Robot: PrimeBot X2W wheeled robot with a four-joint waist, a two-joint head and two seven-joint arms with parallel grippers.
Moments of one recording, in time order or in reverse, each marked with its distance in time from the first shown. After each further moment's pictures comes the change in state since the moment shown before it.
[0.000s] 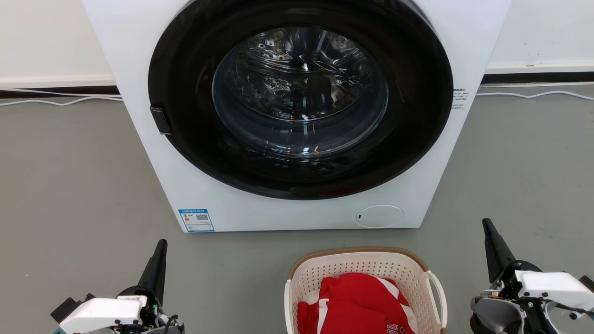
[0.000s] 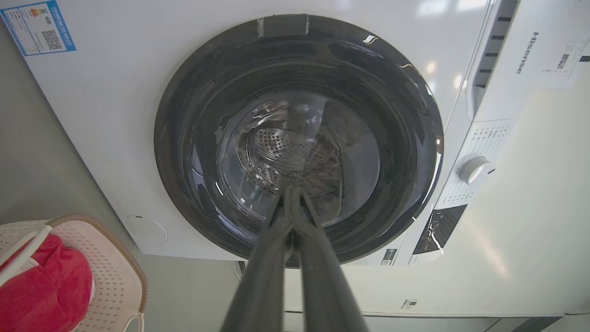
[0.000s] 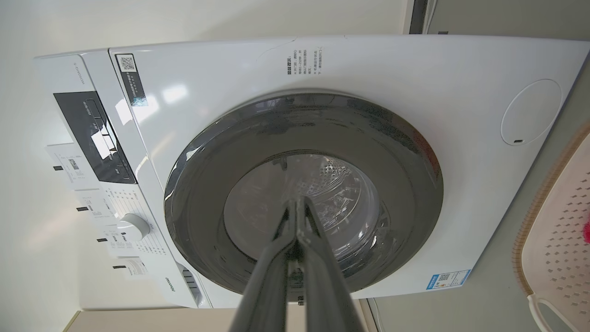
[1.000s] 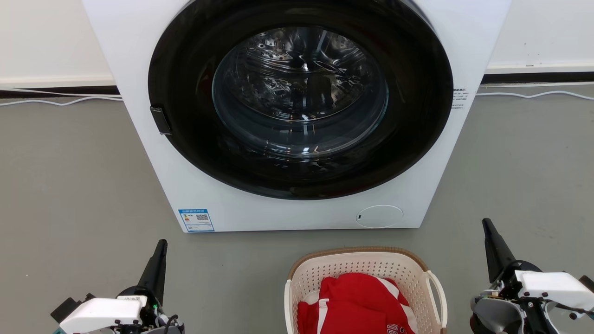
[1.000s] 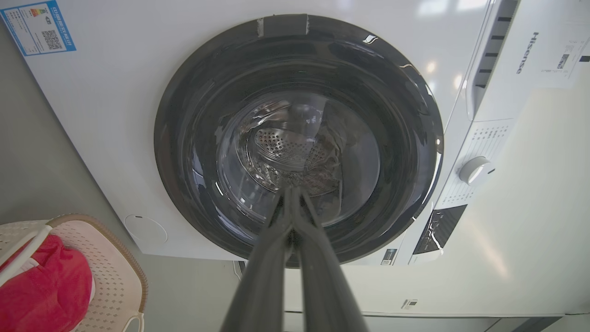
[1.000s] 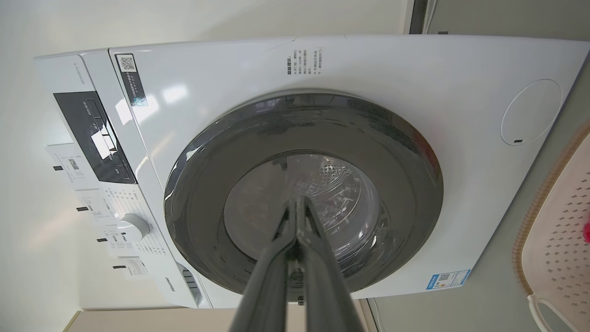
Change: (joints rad) left arm 0.000 0.000 0.000 0.000 0.000 0.000 0.000; right arm 0.000 0.000 0.000 0.000 0.000 0.000 0.000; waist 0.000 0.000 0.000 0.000
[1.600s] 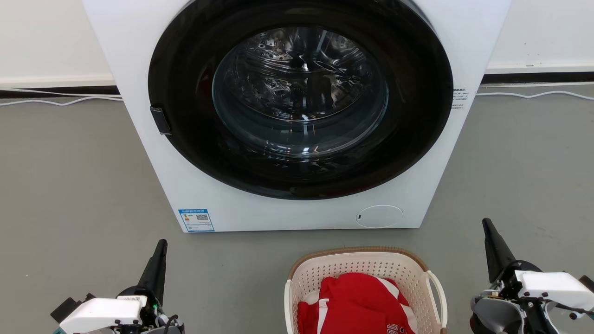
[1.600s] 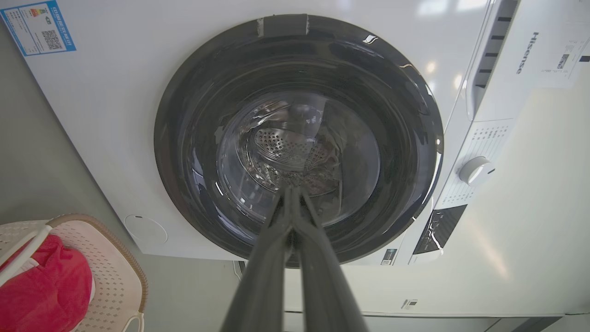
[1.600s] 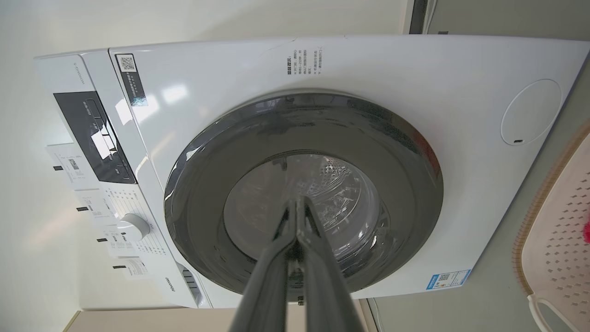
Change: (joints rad) left arm 0.000 0.000 0.000 0.000 0.000 0.000 0.000; right arm 0.000 0.000 0.000 0.000 0.000 0.000 0.000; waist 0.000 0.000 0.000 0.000
